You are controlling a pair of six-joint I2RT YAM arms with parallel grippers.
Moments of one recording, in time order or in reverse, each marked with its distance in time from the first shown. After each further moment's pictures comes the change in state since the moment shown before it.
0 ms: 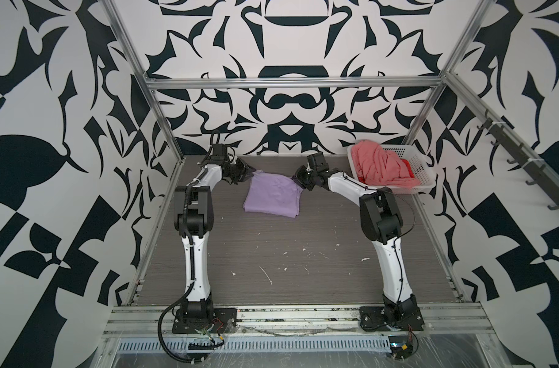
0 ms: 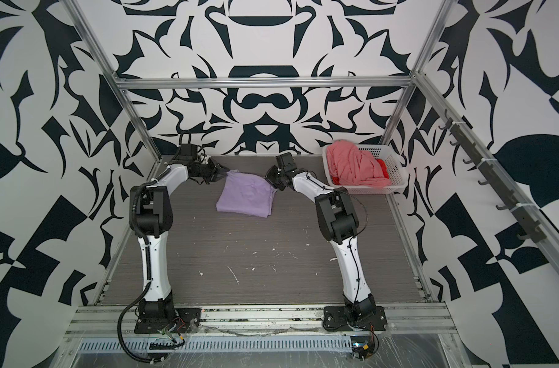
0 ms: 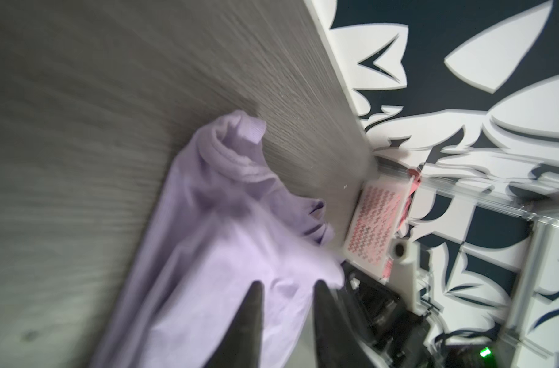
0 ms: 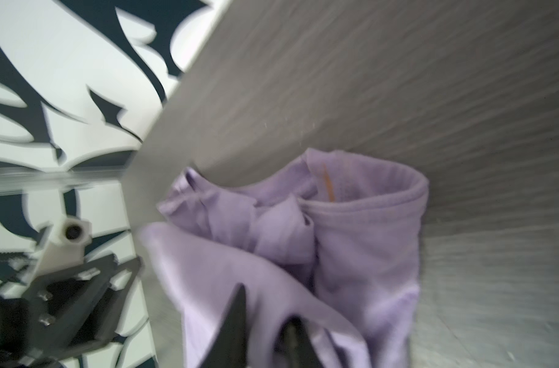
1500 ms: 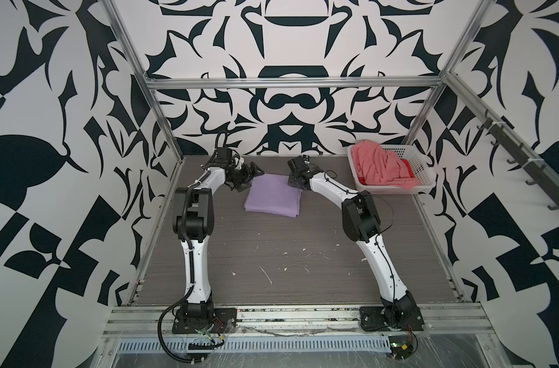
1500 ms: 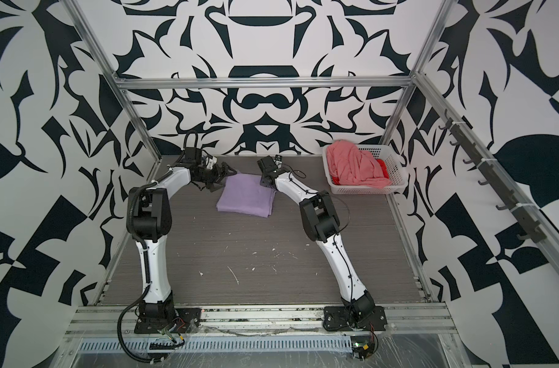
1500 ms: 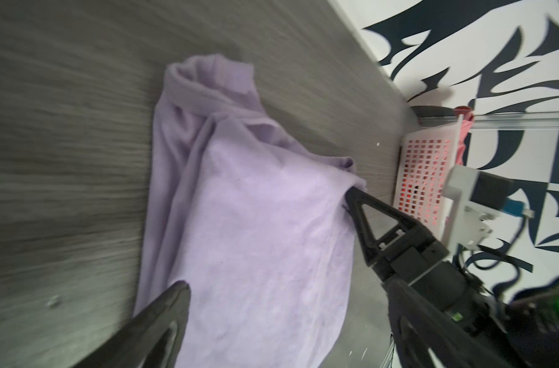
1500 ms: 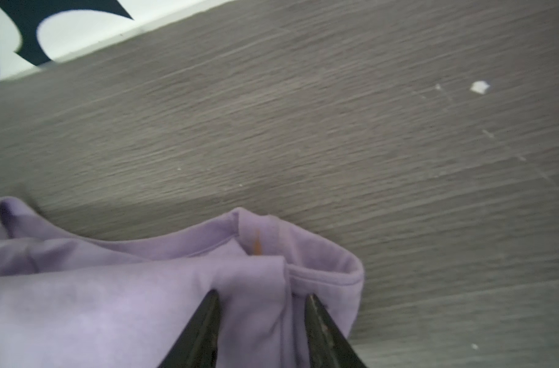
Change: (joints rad) left arm -0.059 -0.075 -0.128 -0.058 -0.058 0.316; right arm 0.128 0.221 0.355 -0.366 0.555 -0.337
